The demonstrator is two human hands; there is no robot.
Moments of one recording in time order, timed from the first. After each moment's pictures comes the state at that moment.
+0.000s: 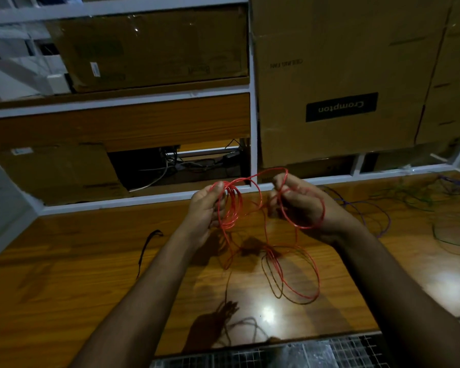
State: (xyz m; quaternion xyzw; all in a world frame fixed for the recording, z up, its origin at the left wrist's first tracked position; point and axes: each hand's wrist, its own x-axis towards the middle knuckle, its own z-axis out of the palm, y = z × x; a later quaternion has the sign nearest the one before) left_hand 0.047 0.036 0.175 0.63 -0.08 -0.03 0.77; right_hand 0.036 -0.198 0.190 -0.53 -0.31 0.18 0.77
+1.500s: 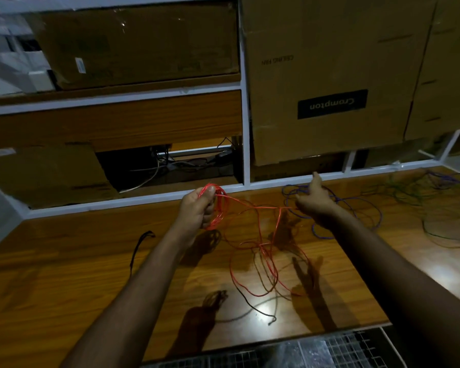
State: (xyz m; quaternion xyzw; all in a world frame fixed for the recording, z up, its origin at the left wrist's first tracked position) left_hand 0.056 0.048 0.159 0.71 -0.11 -0.01 0.70; right_hand 0.112 -0.237 0.138 -0.82 0.13 0.03 0.55
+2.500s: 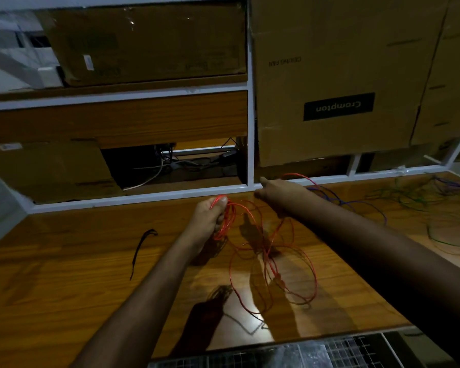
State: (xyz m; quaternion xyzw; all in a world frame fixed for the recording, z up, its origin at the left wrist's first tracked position) left_hand 0.055 0.038 0.144 0.75 -0.06 -0.03 0.66; right_hand 0.110 -0.157 0.195 -0.96 -0.22 0.08 -0.12
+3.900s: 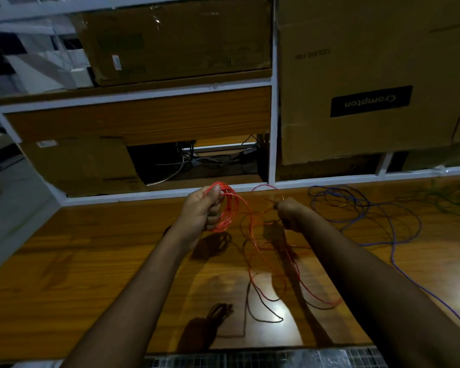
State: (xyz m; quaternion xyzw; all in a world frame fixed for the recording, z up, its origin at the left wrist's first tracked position) left_hand 0.047 0.090 0.163 0.69 -0.11 -0.01 0.72; right_hand 0.145 -0.127 0.117 -0.79 0.16 0.19 0.55
